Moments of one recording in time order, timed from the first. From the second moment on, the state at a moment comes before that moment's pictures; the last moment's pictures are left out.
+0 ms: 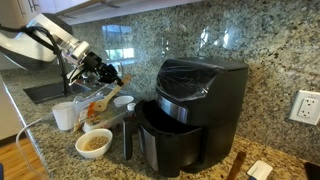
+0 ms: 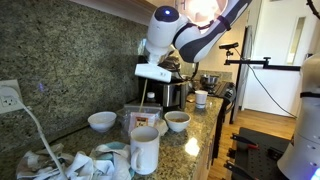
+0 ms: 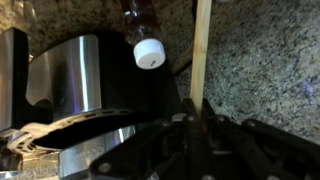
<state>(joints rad) 0.09 0.04 0.07 -2.27 -1.30 2.55 2.16</state>
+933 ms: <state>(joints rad) 0.13 0.17 0.10 -2.30 -1.39 2.62 2.22</state>
